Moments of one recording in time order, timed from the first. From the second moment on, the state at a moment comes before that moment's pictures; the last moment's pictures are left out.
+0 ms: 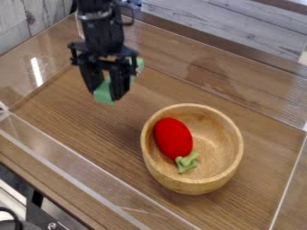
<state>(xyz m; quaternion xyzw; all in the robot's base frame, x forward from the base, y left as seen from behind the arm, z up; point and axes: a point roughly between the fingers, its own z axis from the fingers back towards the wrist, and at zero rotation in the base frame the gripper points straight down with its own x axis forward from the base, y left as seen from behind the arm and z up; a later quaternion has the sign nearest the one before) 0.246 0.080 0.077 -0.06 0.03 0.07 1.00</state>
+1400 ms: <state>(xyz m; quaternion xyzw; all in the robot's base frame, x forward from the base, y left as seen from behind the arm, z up) 0.261 0.094 0.064 -0.06 0.01 0.12 0.99</state>
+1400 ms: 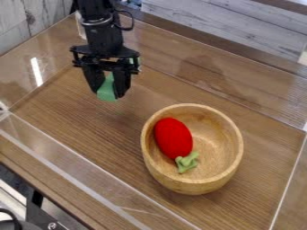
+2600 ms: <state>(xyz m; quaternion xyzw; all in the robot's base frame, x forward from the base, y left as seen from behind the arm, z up) 0.273 -0.011 0.069 -0.07 0.01 0.12 0.99</state>
